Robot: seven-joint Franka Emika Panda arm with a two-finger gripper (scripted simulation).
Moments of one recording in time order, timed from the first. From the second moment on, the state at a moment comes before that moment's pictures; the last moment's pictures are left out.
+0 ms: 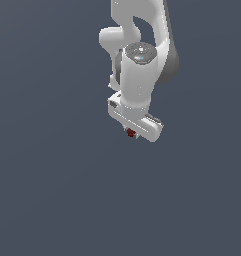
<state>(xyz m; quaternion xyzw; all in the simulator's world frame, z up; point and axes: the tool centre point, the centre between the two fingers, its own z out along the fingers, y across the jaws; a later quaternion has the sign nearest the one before) 0.005 0.044 0.206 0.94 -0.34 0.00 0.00</state>
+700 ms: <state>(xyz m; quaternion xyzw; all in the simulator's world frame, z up) 0.053 0.051 0.317 0.94 -0.34 0.00 0.00</state>
